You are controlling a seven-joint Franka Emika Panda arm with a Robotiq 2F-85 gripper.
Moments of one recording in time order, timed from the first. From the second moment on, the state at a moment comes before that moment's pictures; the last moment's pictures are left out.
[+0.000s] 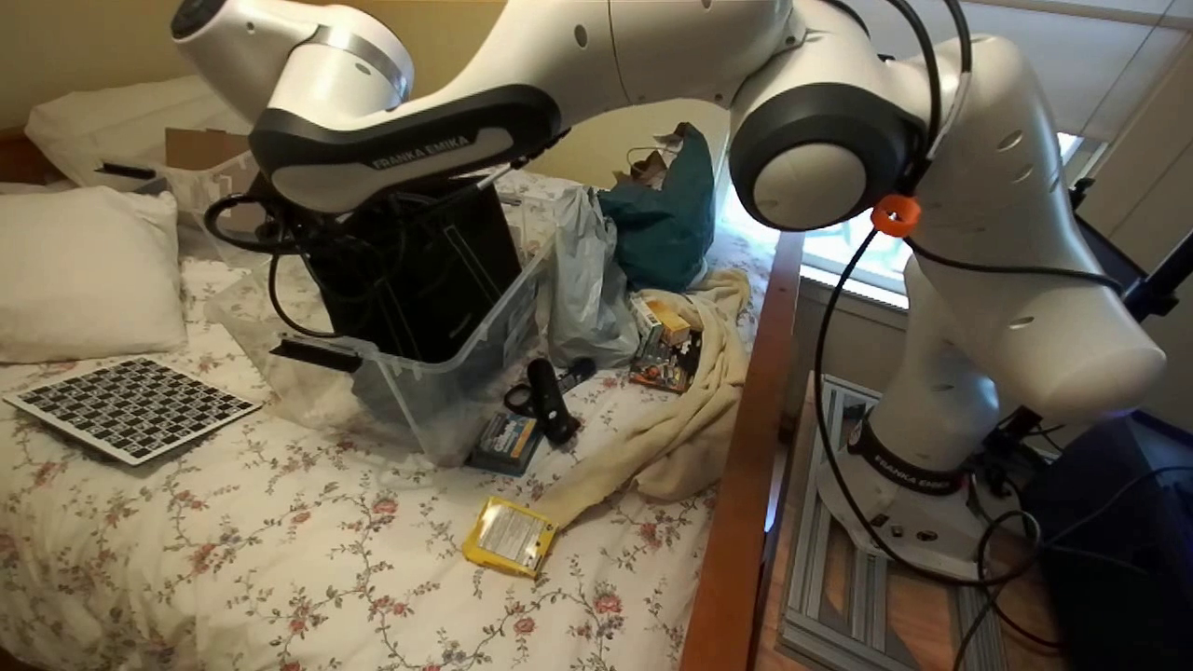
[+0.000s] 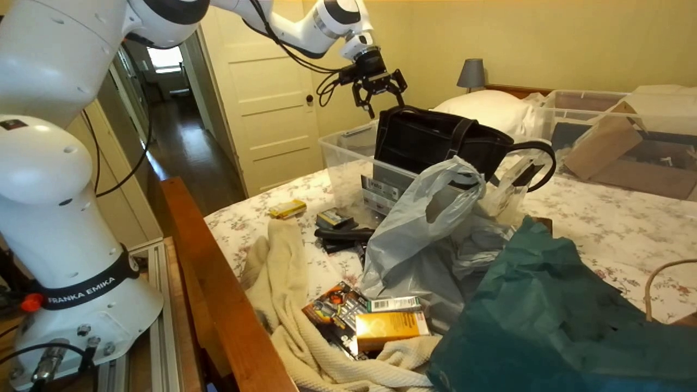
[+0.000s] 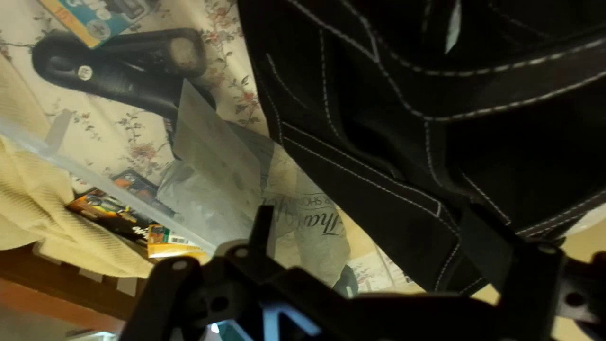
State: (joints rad) arm 0.55 0.77 -0.40 -1.13 -0.32 1.74 2.20
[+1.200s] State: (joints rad) arm 0.49 0.65 -0.19 -1.28 -0.87 1.81 2.09
